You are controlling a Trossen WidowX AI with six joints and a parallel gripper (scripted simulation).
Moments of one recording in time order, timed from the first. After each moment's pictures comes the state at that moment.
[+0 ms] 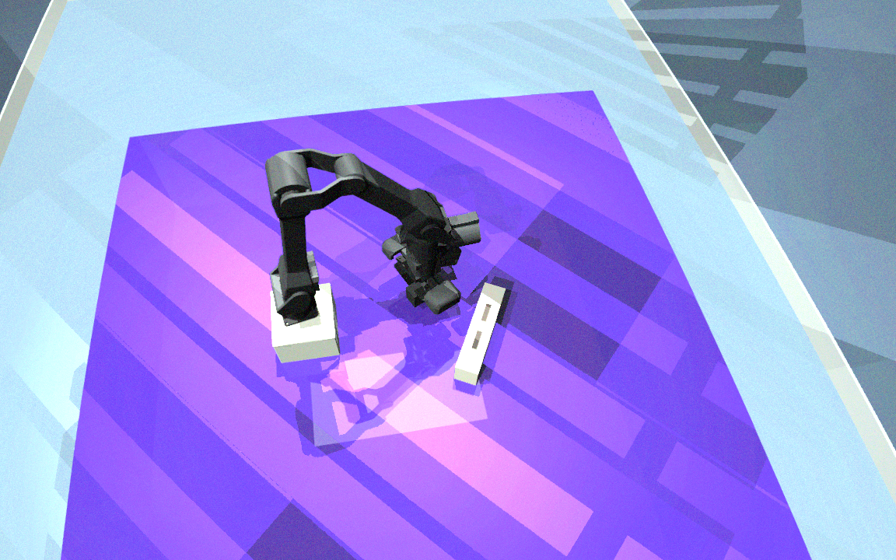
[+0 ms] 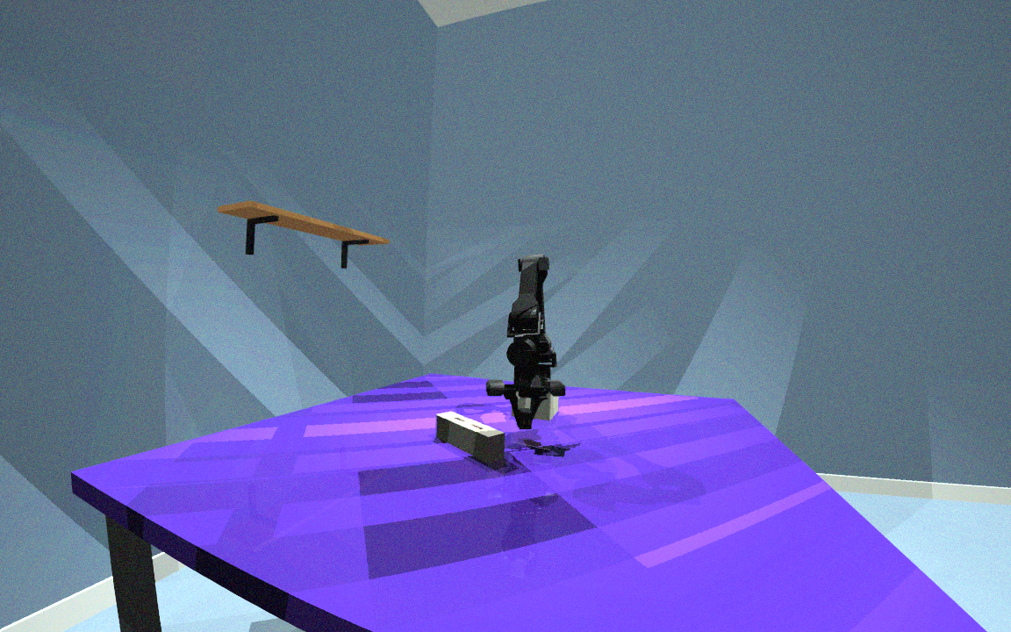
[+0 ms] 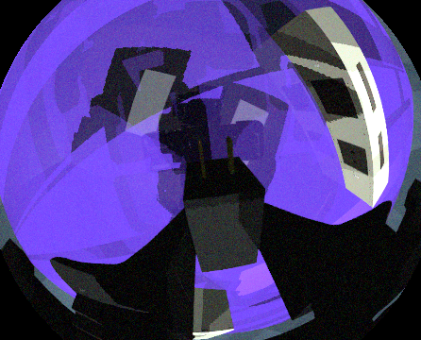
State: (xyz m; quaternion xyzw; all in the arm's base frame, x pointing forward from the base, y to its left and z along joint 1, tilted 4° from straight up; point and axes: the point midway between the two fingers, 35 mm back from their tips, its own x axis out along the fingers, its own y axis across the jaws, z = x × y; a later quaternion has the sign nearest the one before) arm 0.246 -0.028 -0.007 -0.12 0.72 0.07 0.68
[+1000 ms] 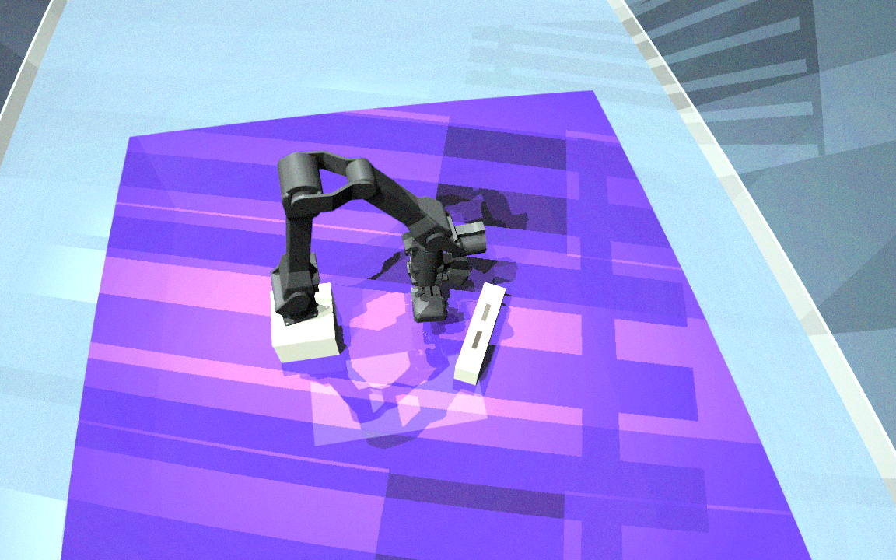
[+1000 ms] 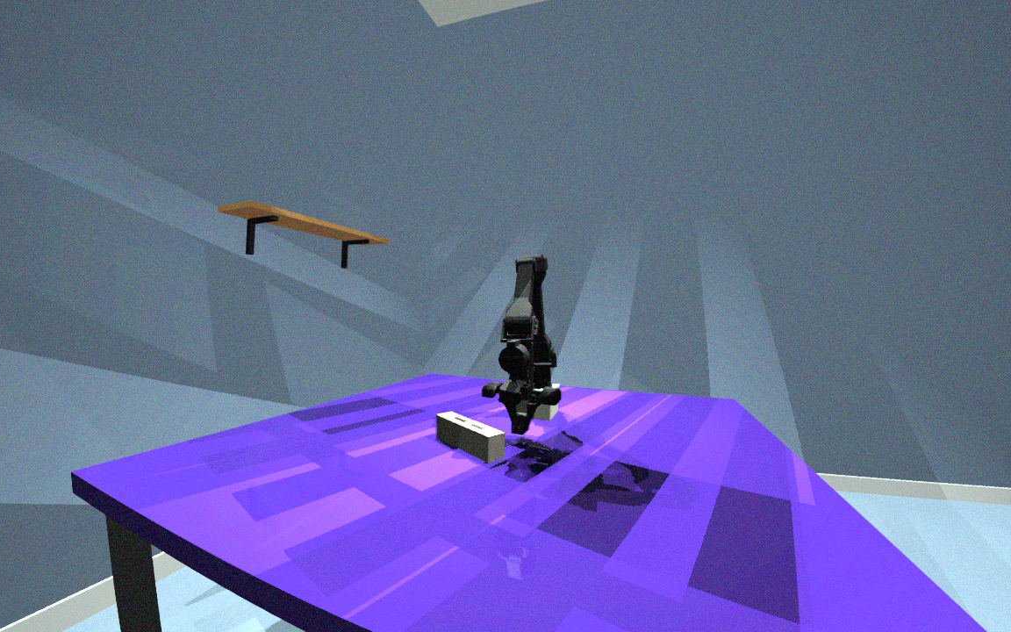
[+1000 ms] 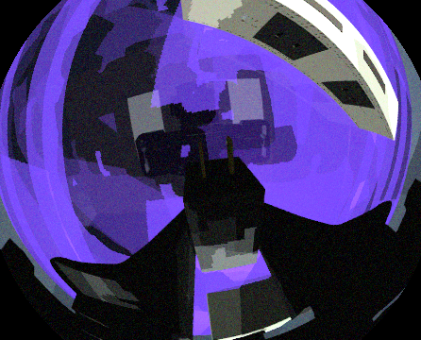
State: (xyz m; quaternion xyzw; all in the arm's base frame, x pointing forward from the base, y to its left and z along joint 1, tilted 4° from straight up) arm 0.251 -0.037 -0.017 0.05 0.72 -0.10 0.68
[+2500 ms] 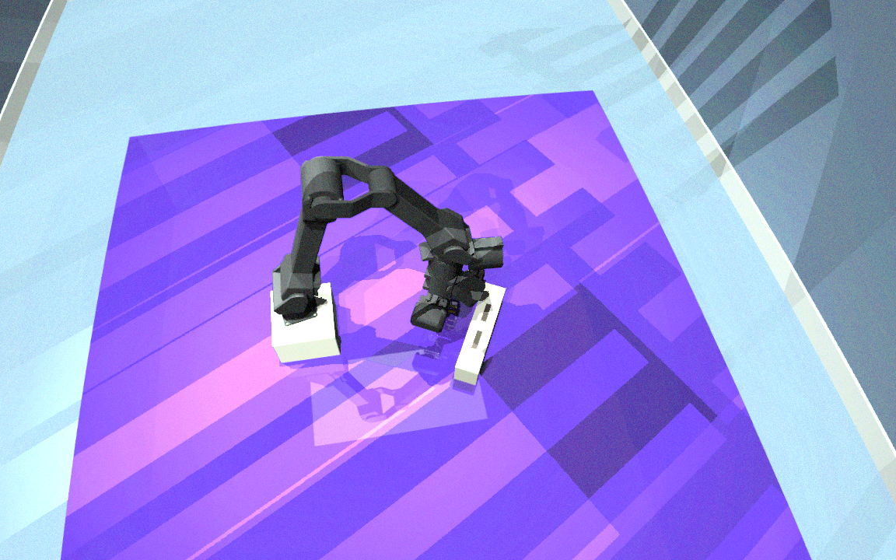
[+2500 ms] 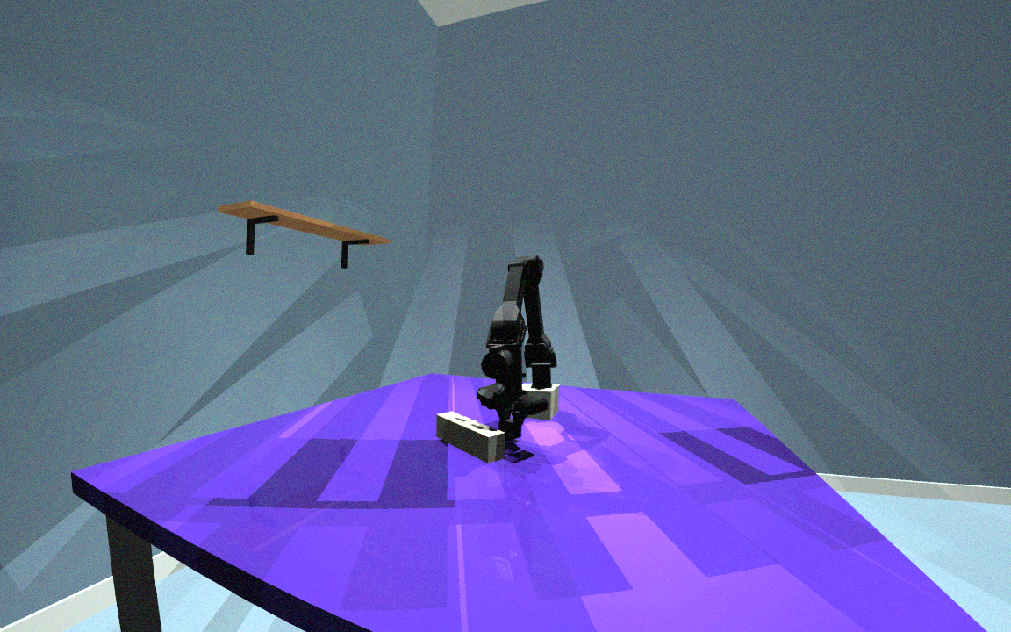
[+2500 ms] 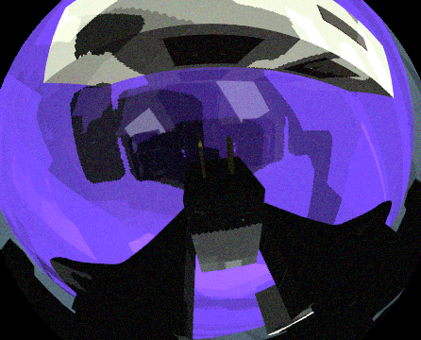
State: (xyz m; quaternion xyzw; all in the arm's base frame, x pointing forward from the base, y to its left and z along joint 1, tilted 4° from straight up) arm 0.273 -0.060 -0.026 0.21 0.69 -0.25 0.65
